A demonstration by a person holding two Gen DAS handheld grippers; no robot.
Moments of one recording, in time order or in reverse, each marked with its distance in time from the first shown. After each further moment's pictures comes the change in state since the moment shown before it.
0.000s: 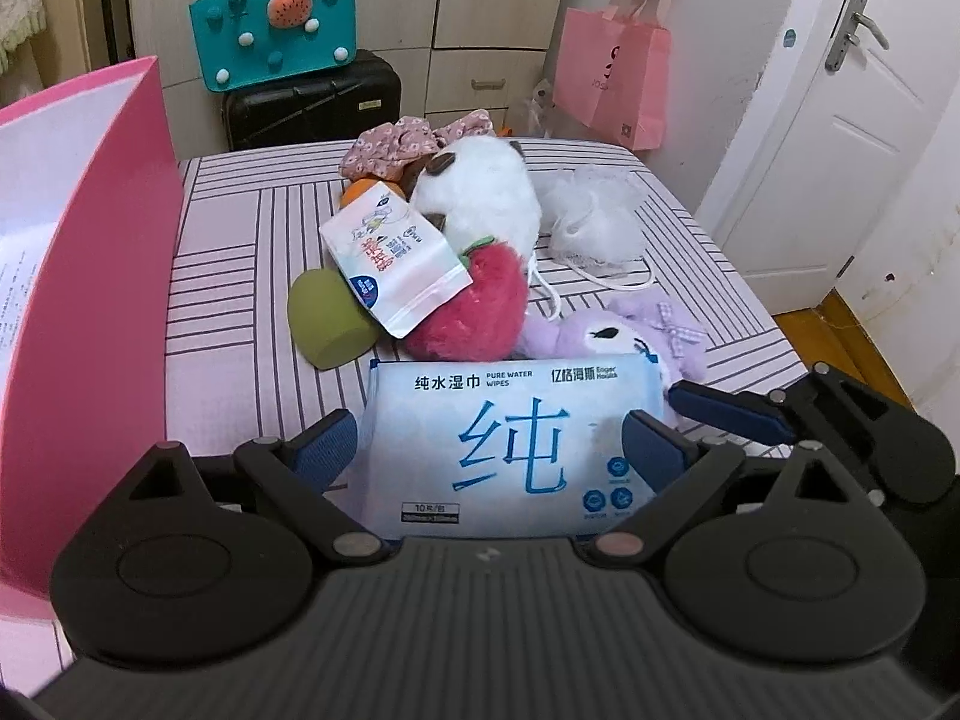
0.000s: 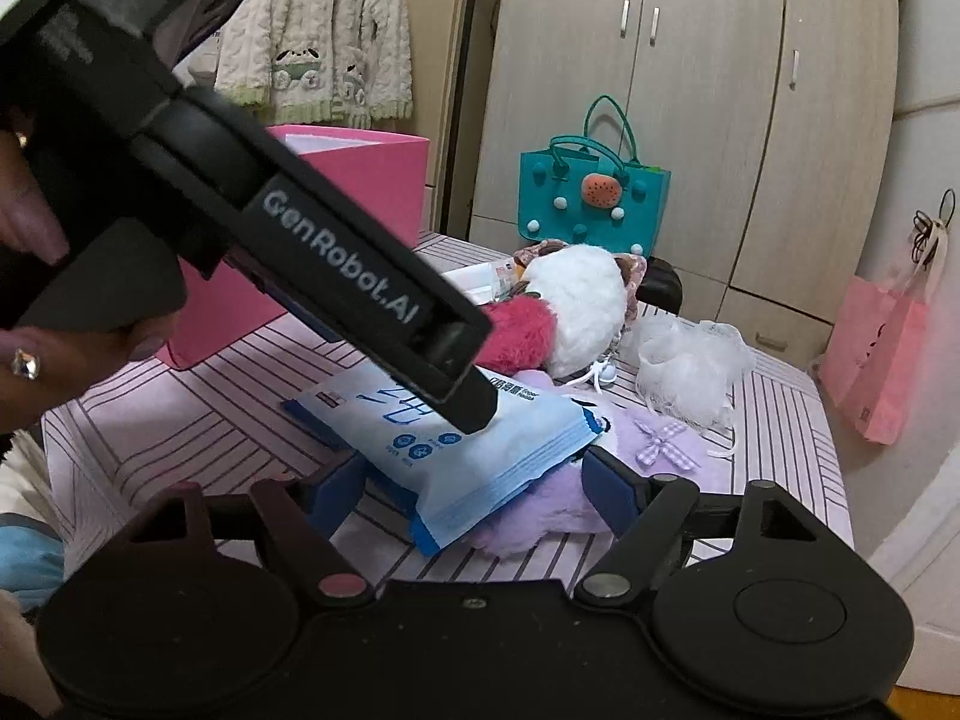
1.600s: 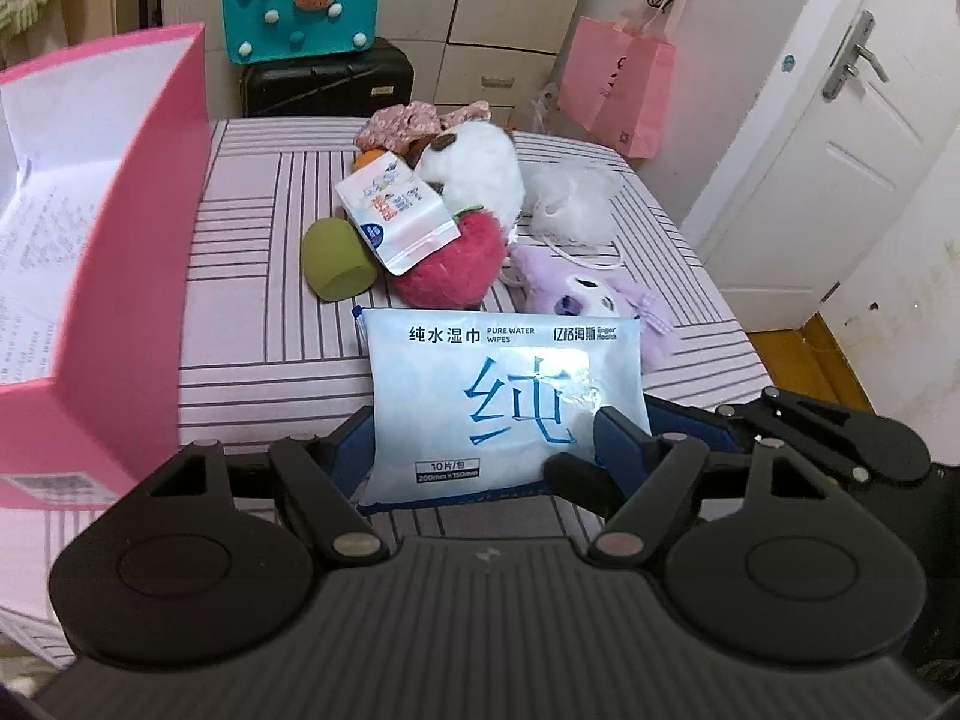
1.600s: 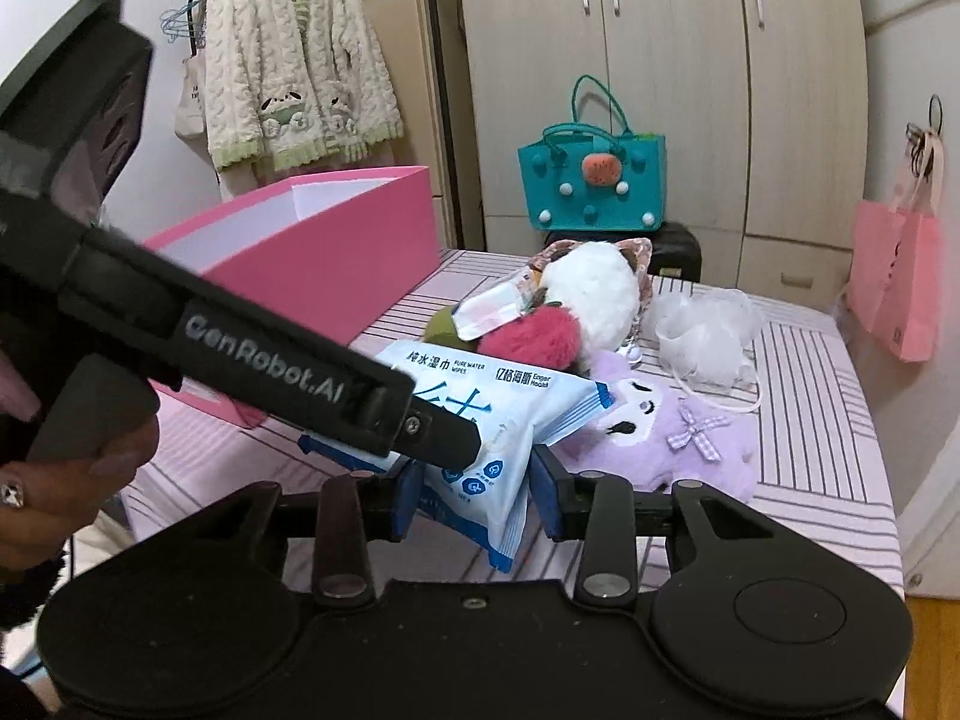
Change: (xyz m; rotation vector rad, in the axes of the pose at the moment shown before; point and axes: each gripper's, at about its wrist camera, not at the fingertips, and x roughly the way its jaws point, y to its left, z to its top) left arm -0.042 -0.009 -0.027 -0.087 -0.007 -0.017; right arm -0.024 -0.005 0.011 0.193 0.006 0.092
